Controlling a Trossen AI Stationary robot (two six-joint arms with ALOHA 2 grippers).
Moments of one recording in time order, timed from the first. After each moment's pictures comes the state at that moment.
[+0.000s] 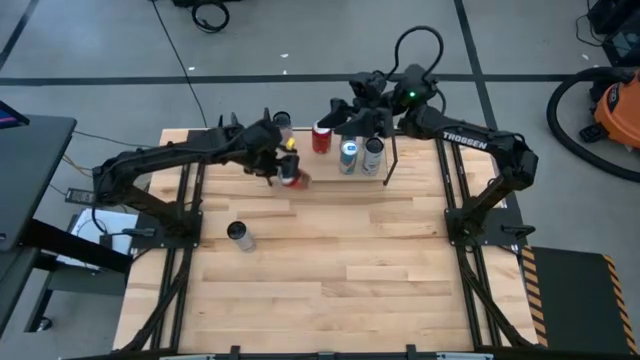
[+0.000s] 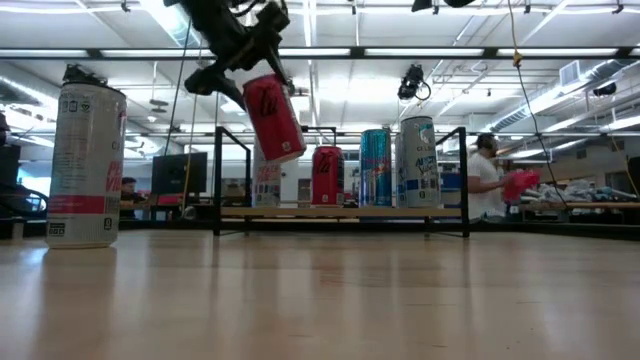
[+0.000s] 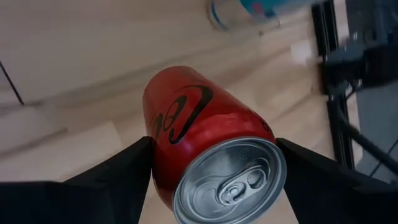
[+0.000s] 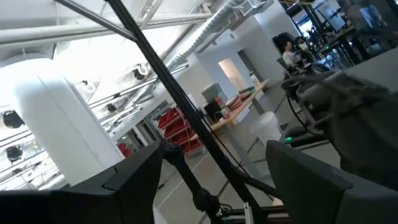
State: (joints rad) left arm 0.34 1.41 1.28 -0.75 0.10 -0.98; right arm -0.46 1.56 1.47 0.57 -0.98 0.97
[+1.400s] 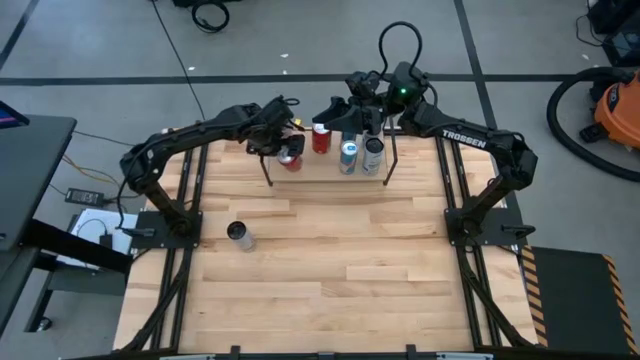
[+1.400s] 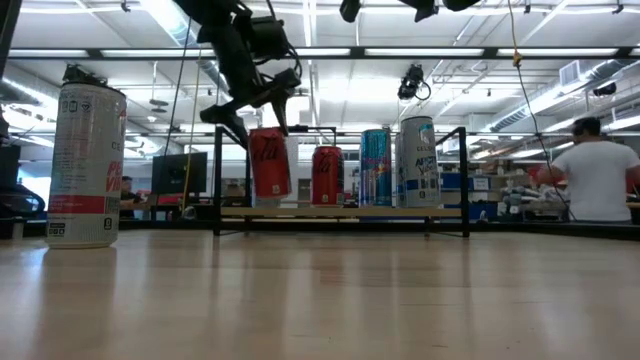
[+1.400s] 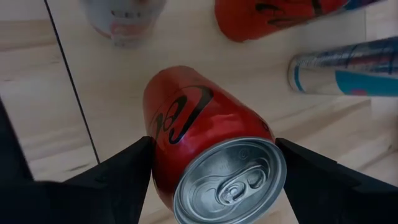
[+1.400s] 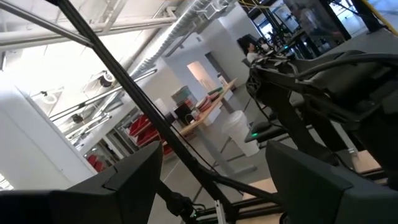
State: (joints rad) left arm 0.54 1.66 1.43 -0.86 0.07 -0.85; right arm -0.49 1.57 1.47 0.41 -0.91 0.86
